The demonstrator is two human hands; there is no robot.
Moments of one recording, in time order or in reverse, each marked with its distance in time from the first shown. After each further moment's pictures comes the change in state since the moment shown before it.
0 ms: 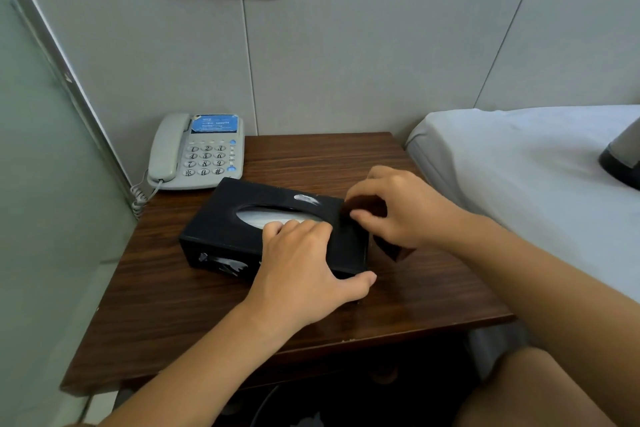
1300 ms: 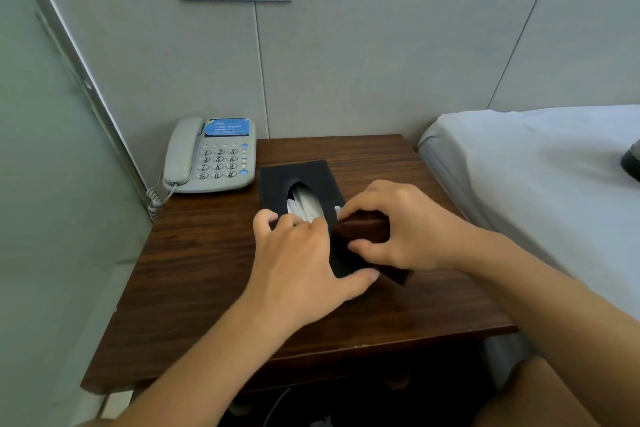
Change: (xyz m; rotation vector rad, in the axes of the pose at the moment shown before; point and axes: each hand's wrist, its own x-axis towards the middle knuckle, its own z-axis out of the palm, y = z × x) left_hand 0.001 -0.001 -0.025 0.245 -0.077 -0.052; right_hand -0.006 -0.018 0.003 0.150 -0.034 -0.069
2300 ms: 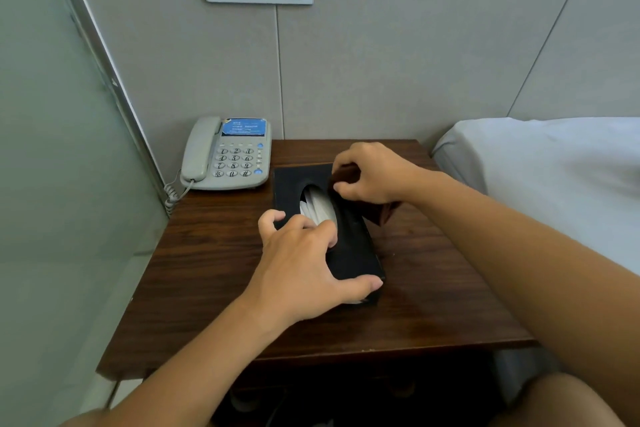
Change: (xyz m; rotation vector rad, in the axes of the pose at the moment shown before) left_hand -0.005 -0.013 0.009 -0.230 0.107 0.017; right_hand 0.104 0.031 0.003 -0.127 -0.041 0.075
